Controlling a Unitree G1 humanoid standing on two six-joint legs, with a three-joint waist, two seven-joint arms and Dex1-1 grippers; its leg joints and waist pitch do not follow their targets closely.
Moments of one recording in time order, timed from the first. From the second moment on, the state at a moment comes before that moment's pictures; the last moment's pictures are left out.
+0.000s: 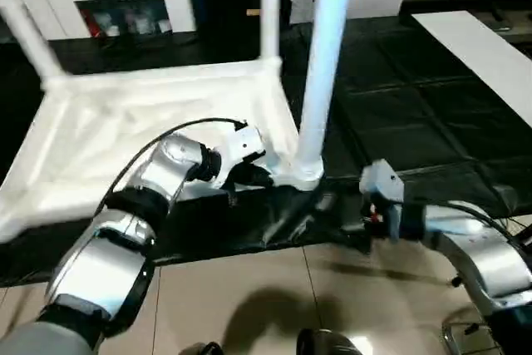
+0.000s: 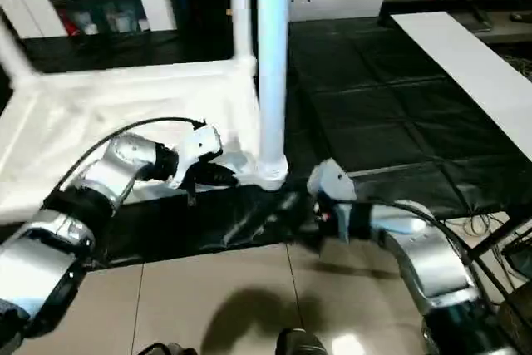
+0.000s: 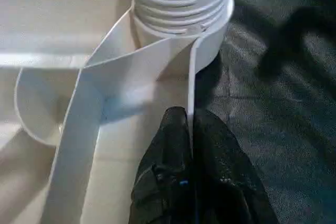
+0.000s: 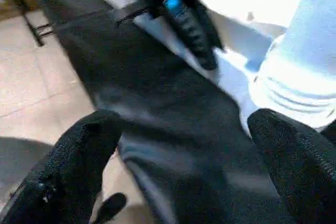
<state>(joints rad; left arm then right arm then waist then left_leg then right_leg) -0.85 0.29 -0.31 0.97 0.07 -0.06 -1.10 -0.24 -0.51 0.17 0.02 0.26 0.28 0.96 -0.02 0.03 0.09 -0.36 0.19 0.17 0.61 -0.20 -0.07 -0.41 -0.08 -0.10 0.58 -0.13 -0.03</state>
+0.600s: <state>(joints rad) -0.82 0.35 -0.23 1.02 0.02 -0.38 -1.17 -0.21 -0.44 0.16 -0.02 0.29 0.33 0.89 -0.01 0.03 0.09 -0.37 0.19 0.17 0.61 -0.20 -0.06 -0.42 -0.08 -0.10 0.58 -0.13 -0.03</state>
